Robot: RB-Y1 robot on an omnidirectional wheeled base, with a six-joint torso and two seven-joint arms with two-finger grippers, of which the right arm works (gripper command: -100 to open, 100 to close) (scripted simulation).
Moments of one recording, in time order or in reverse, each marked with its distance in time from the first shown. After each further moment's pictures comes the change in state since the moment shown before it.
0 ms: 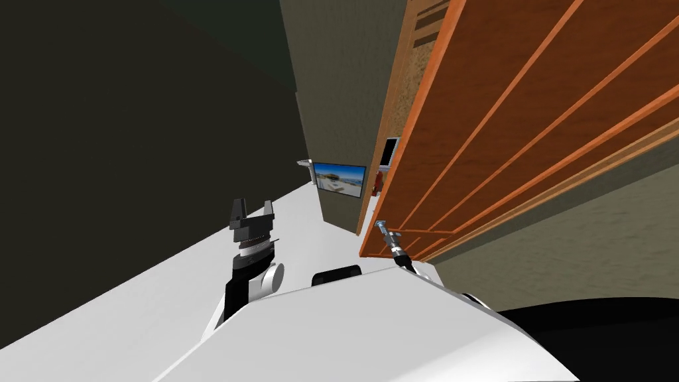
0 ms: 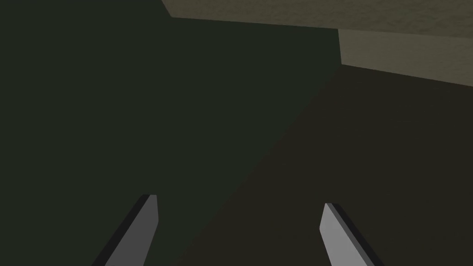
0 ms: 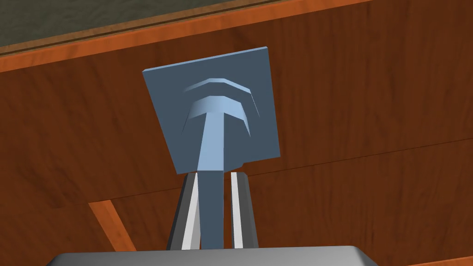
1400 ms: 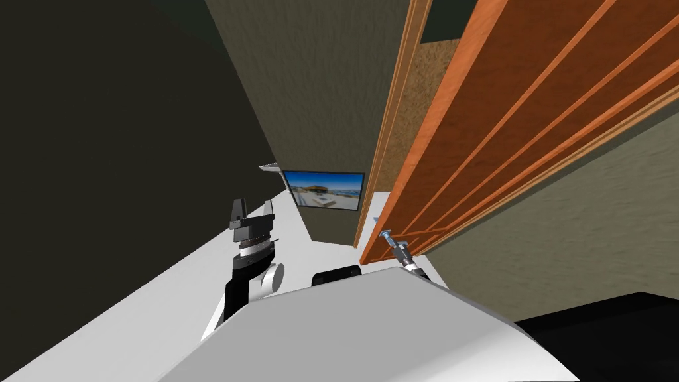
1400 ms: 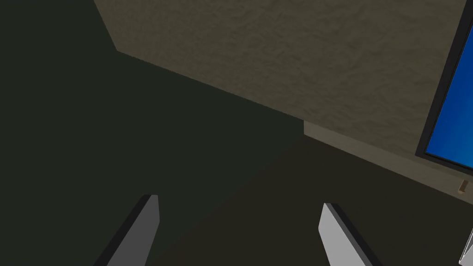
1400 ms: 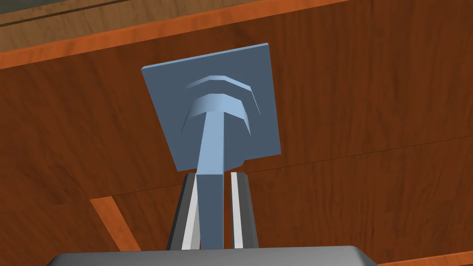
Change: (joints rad) arm 0.163 -0.059 -0.006 0.000 0.146 -0.206 -0.141
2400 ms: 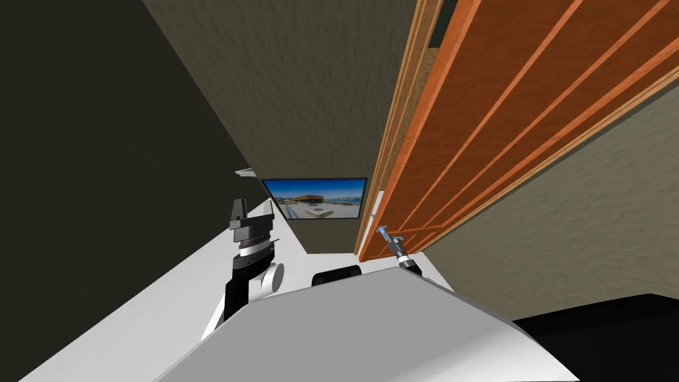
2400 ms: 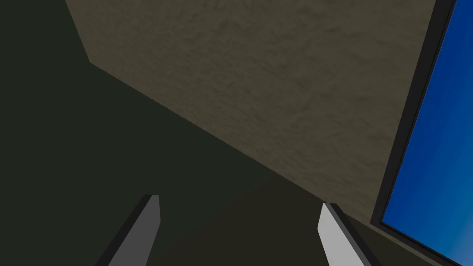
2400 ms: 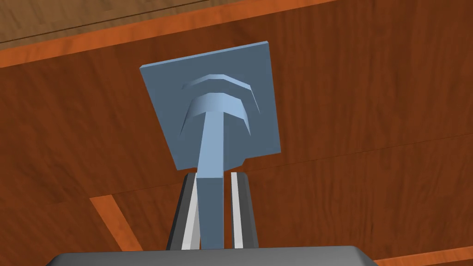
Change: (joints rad) arm -0.037 0.029 -0.010 -0.070 -0.006 0.123 0.026
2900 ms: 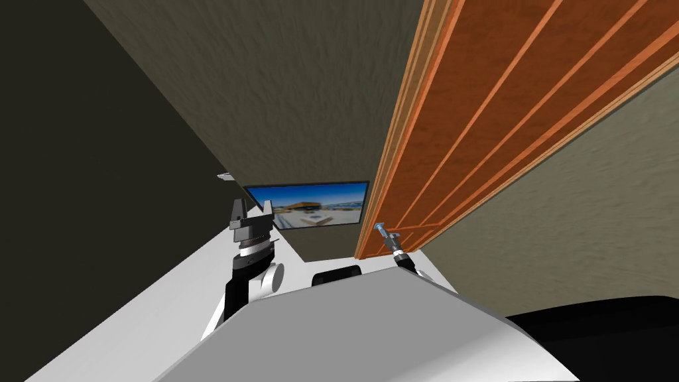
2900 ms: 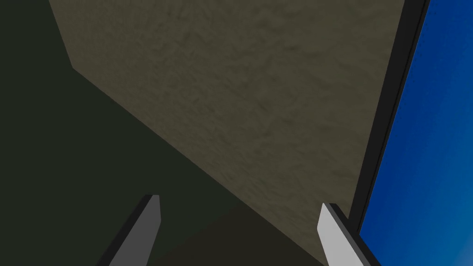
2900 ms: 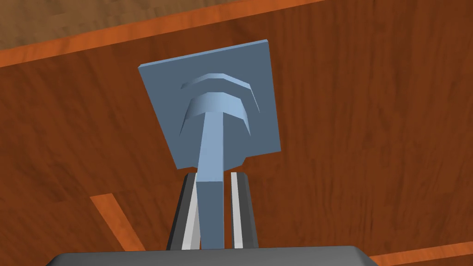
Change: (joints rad) arm -0.054 0.025 -0.007 -0.011 -0.015 0.076 0.030
